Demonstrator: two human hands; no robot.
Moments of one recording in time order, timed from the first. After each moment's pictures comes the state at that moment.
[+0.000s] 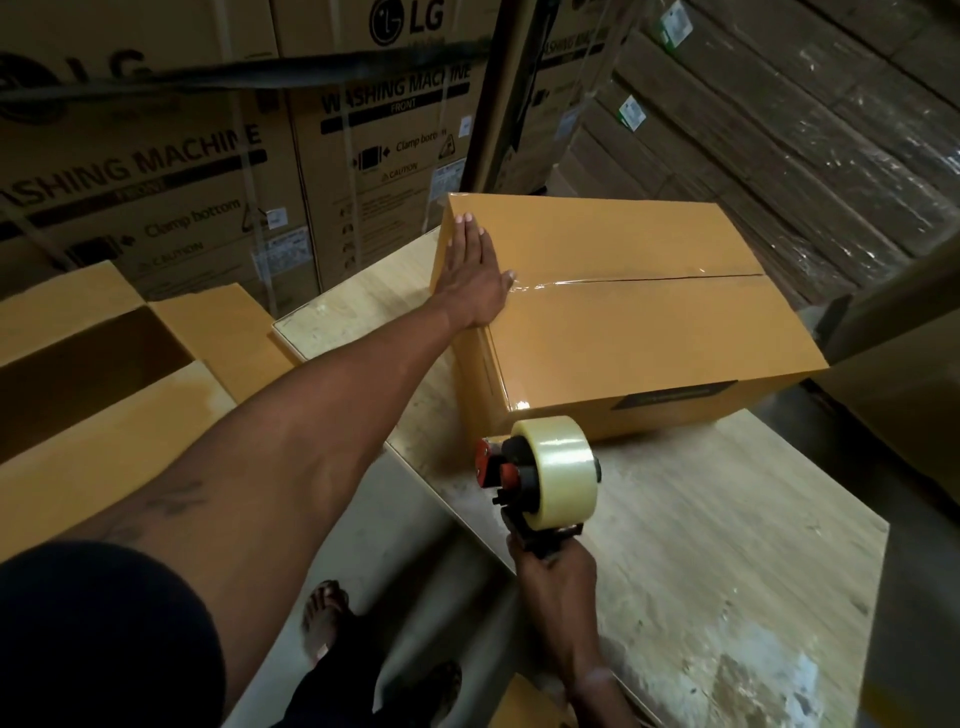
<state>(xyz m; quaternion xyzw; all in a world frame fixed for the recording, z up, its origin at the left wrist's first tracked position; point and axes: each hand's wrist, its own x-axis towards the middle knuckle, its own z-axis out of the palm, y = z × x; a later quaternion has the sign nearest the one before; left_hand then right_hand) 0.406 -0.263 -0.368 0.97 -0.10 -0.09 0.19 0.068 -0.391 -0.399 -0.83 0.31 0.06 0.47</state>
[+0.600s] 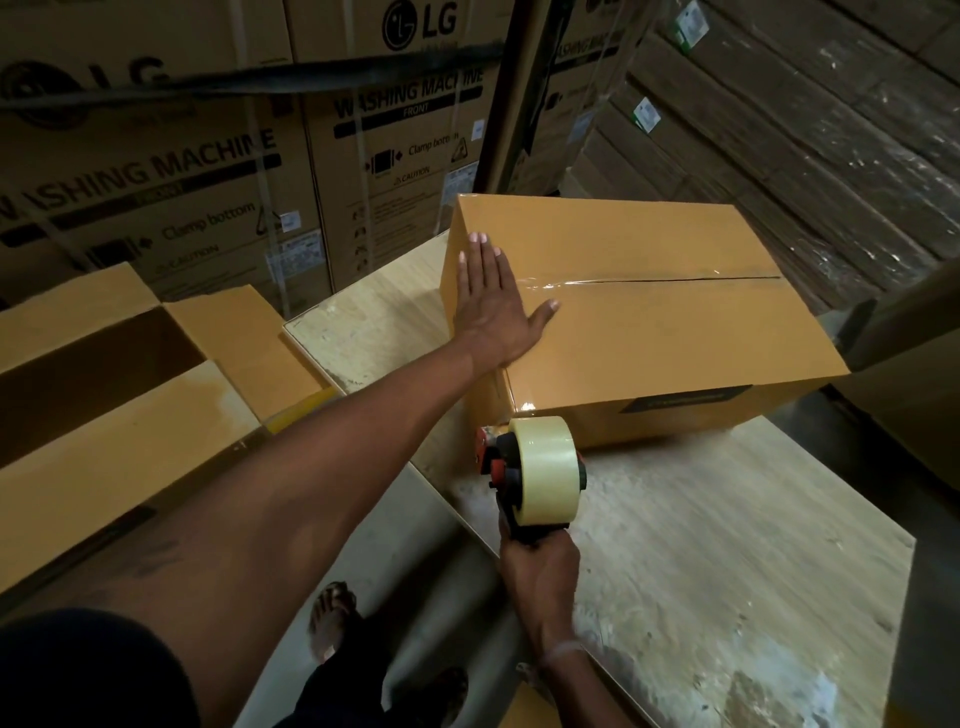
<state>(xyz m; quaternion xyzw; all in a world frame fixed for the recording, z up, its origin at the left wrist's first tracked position) 0.363 -0.288 -0.377 0.98 -0.07 -0.02 0.17 0.087 -0.373 -0.420 -0.83 0.32 0.04 0.46</state>
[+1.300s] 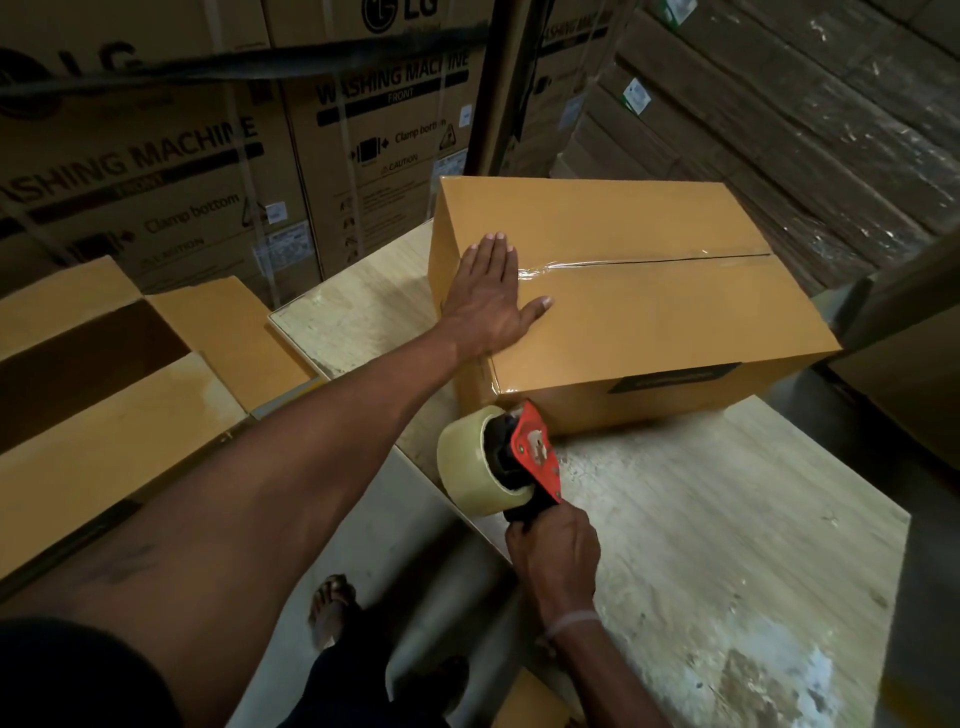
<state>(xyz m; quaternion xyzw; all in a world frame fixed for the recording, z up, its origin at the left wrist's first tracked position) 0.360 -0.291 -0.381 0.98 -0.17 -0.02 0.10 0.087 -0.402 -0.414 -0.96 0.16 -0.02 0.23</state>
